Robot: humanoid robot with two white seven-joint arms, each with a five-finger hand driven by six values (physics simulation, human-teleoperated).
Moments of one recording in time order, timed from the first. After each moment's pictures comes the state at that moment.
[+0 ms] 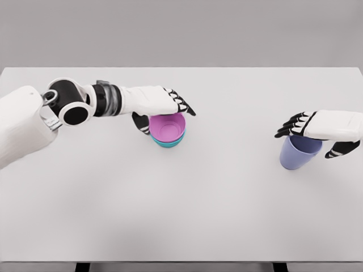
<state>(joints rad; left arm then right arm) -1.01 0.60 -1.08 -1.58 -0.35 -0.16 -0.61 -0.58 -1.14 0.65 -1.59 0.20 -0.61 0.61</state>
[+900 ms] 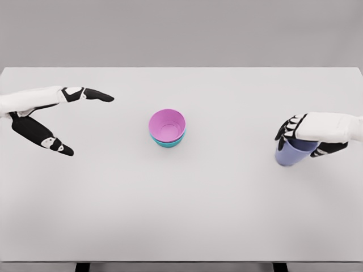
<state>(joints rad) -0.78 1.18 -0.90 -1.67 0.62 -0.61 -0.61 -0.61 -1.09 0.69 -1.58 0.23 -0.61 0.61</state>
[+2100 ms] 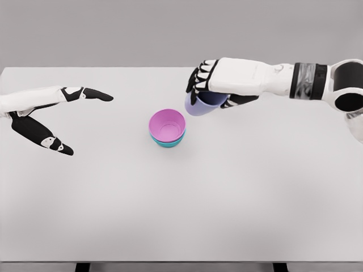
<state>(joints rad) -0.78 1.18 -0.90 -1.66 0.62 -0.61 -0.61 -0.84 -0.61 0.66 -1.54 0.29 -0.61 0.61</state>
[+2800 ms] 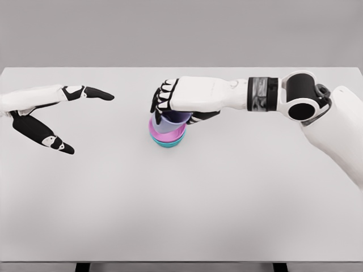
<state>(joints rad) -0.78 1.17 -0.89 -1.66 0.61 -0.61 -0.61 -0.85 -0.47 0.74 -1.51 0.34 -0.61 0.61</state>
